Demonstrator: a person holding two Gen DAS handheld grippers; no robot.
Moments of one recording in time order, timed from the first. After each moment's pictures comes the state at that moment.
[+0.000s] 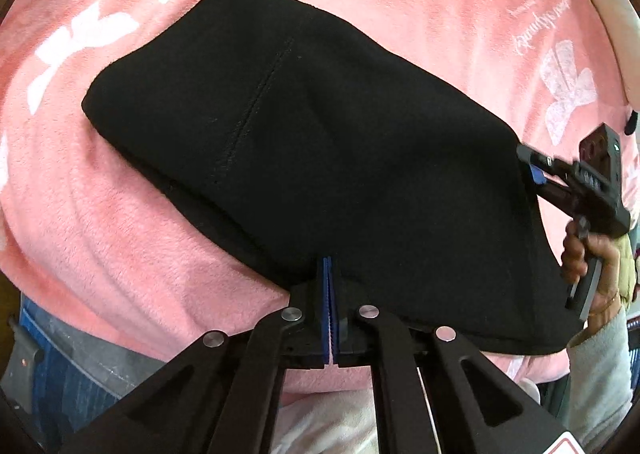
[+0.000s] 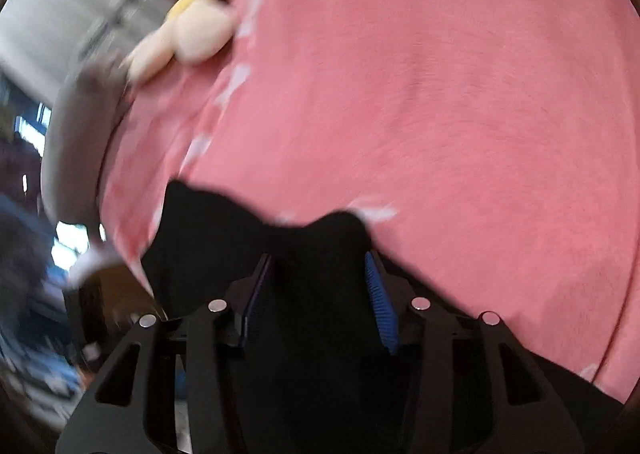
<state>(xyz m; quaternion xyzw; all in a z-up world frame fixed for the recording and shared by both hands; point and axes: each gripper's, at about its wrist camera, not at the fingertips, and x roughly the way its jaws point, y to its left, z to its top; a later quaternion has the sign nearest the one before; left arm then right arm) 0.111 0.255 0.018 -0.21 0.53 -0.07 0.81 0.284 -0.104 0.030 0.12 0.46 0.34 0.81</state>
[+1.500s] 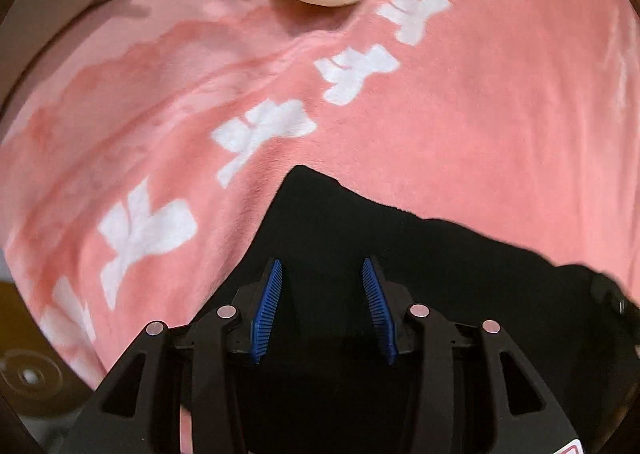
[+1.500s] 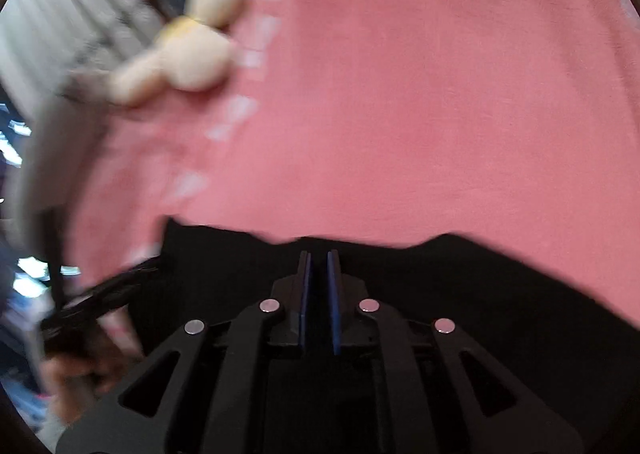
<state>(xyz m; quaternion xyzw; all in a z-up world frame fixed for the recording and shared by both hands) 0.212 0.273 0.060 -0.09 0.45 0.14 0.88 0.265 -0.027 0.043 0.15 0.38 0.29 0.87</state>
